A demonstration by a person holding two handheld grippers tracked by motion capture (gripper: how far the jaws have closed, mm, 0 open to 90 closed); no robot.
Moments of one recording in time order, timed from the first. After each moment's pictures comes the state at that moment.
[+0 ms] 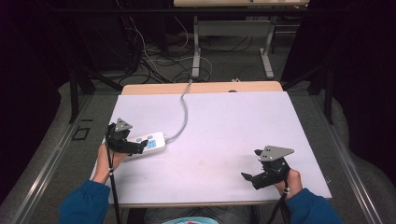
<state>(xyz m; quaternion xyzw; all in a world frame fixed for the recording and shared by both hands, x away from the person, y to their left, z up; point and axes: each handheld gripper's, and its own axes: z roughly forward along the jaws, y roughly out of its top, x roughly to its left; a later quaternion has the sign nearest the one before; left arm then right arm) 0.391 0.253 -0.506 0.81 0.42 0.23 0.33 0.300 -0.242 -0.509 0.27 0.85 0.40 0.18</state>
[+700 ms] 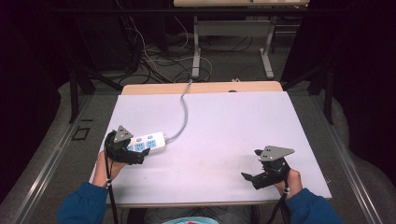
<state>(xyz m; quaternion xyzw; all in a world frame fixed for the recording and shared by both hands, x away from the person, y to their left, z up) 0.357 0.243 -0.501 0.83 0.38 0.22 0.35 0.299 -0.242 -0.509 0.27 0.85 0.40 0.18</state>
